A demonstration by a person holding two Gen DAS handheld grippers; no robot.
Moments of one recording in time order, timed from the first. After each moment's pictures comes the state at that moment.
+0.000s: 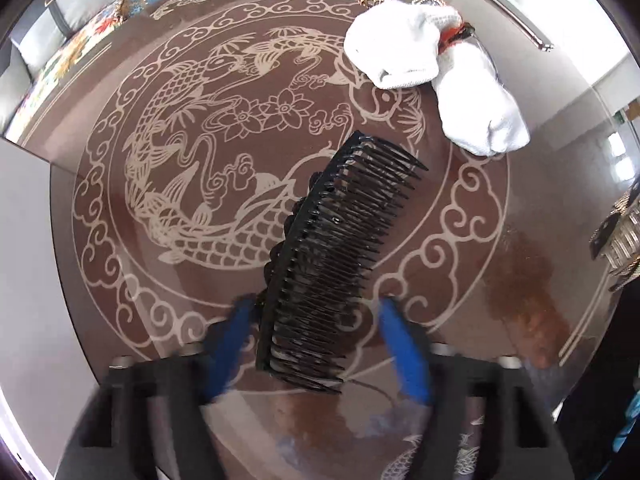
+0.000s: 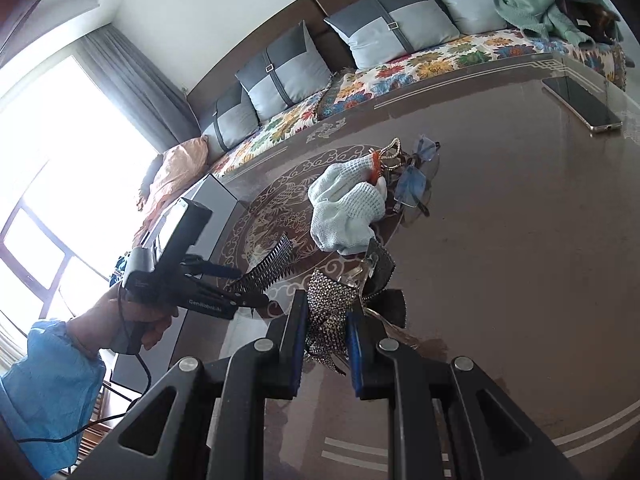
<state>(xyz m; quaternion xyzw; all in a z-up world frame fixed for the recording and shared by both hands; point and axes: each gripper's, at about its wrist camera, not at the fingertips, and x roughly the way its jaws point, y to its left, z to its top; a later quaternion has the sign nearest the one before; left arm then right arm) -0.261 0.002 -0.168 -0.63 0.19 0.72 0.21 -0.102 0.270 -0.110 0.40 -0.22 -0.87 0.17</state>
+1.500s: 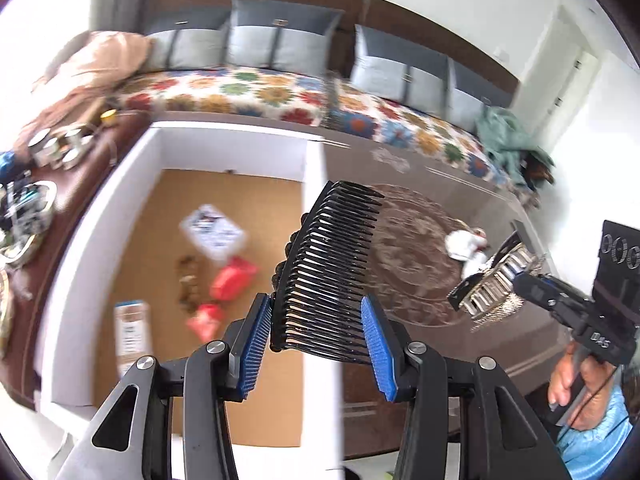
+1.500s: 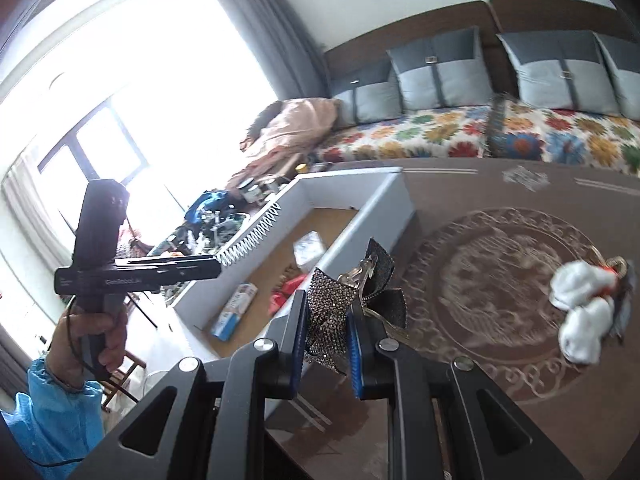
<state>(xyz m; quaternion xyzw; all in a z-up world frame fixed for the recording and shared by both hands) -0.126 -0.303 0.017 -0.46 -0.09 0.88 0.07 -0.142 0.011 0.005 0.35 -0.10 -0.85 0.39</state>
